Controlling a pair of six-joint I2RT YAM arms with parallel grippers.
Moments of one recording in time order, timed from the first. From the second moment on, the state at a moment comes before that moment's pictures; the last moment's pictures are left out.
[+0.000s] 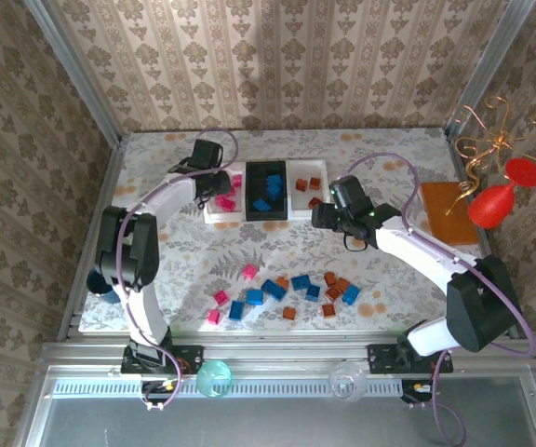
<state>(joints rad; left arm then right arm) -0.35 1.89 1.41 -0.46 -0.06 -0.40 0.47 1.44 0.99 -0.43 0.12 0.54</state>
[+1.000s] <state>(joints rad) -0.66 1.38 0.84 -0.57 0.14 -0.42 0.52 1.38 0.96 -0.40 -0.05 0.49</state>
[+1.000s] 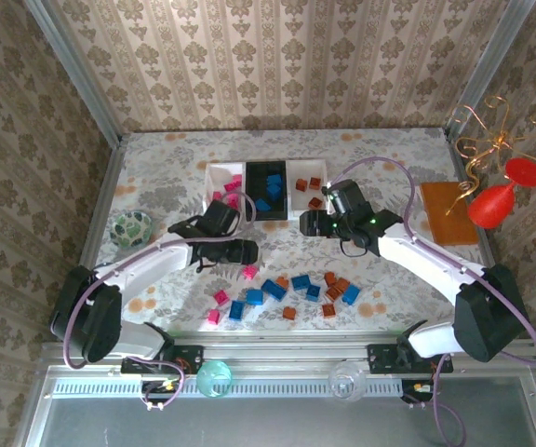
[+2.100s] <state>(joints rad) -0.71 1.50 0.86 -0.52 0.07 -0.36 0.52 1.36 0.96 -0.40 -0.03 0.47</state>
